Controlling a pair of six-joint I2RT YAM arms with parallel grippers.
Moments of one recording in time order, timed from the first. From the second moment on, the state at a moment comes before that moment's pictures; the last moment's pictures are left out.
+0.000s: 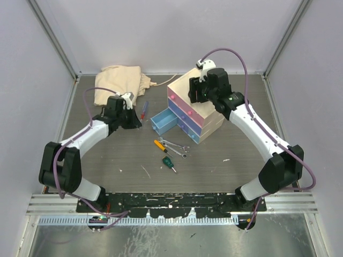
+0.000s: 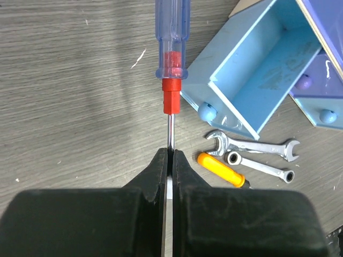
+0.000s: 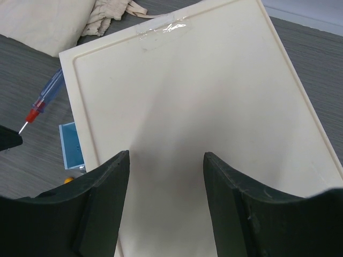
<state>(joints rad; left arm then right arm) -0.28 1.51 0.94 -0.21 0.25 -0.34 0.44 1.49 1.40 -0.39 0.01 0.10</state>
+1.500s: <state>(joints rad) -0.42 1.85 1.59 -0.90 0.30 0.01 0.44 1.46 1.35 -0.36 0.01 0.12</state>
